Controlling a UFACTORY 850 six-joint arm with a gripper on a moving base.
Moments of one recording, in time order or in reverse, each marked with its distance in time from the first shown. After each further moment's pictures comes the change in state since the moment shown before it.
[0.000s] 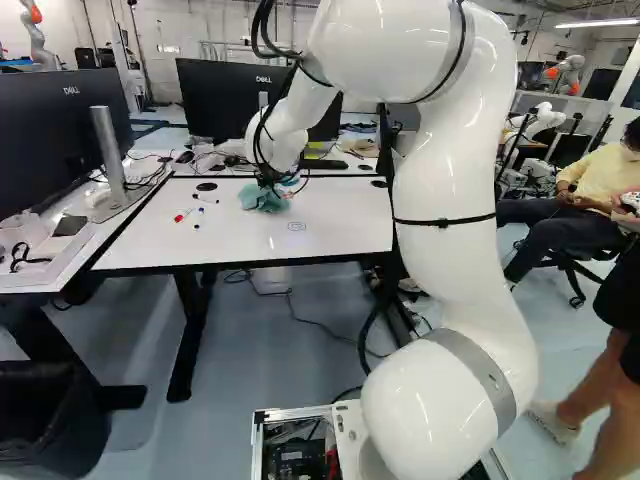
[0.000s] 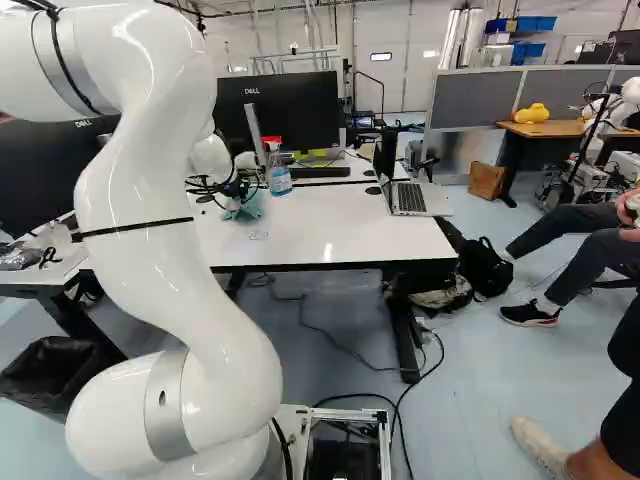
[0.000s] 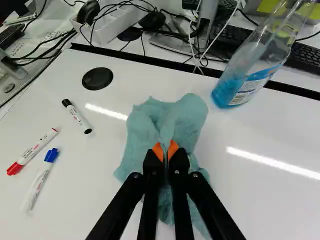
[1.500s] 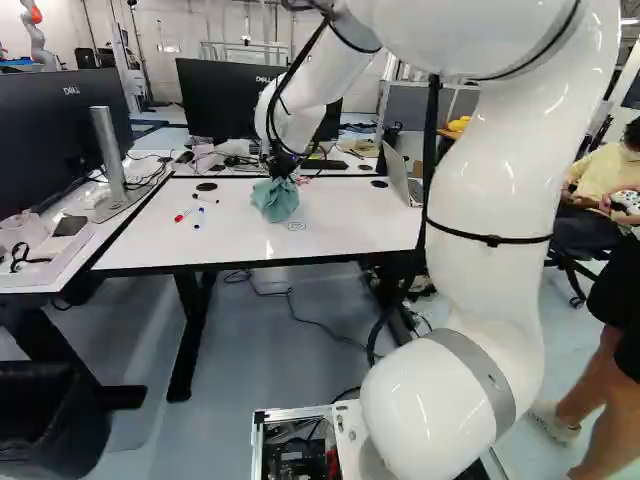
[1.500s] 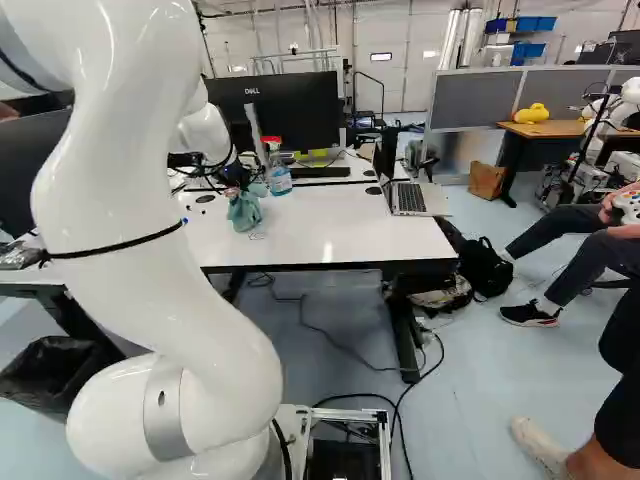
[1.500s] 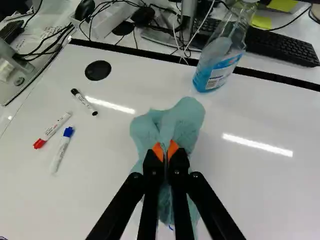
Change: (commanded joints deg) arm -2.1 12.4 6.5 0.0 -9.9 0.0
